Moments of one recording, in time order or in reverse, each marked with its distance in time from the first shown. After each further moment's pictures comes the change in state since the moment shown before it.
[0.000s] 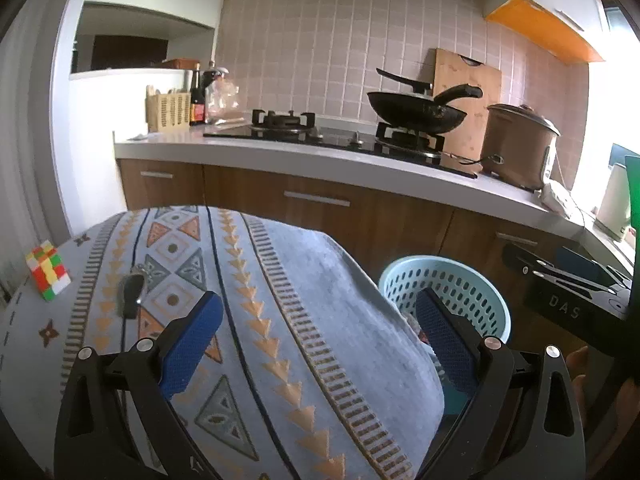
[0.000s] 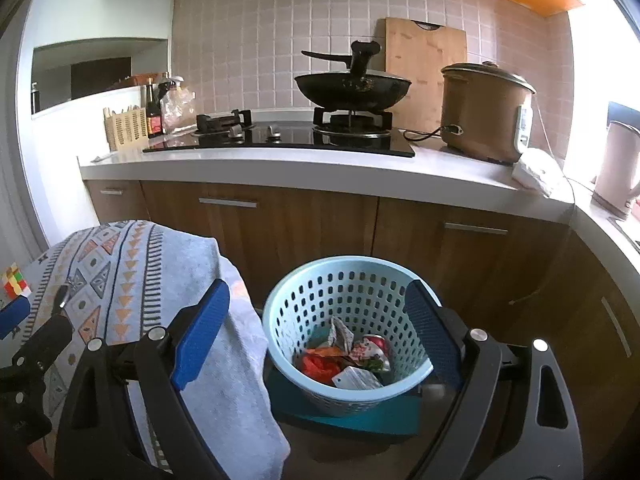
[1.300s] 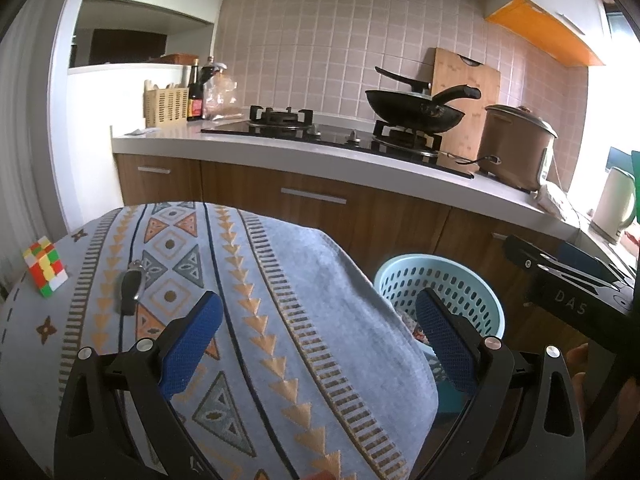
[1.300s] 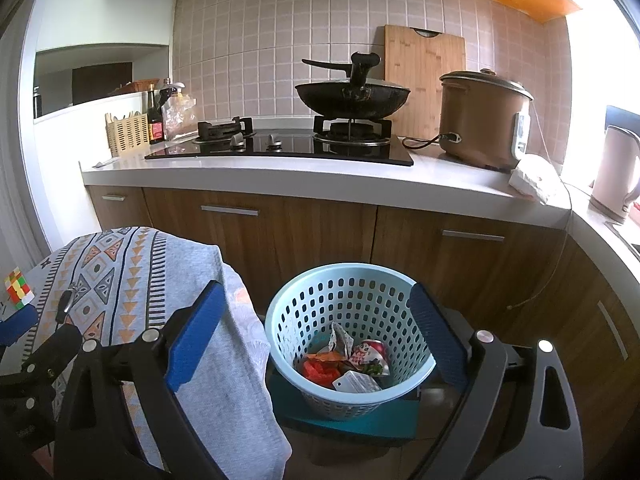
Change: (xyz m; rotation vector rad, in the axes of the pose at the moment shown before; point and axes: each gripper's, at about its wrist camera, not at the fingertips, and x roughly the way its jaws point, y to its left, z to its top) left arm -0.004 -0.002 0.000 -0.010 0.003 -0.008; right arm -0.009 0.002 0.007 -0.002 -0.027 0.004
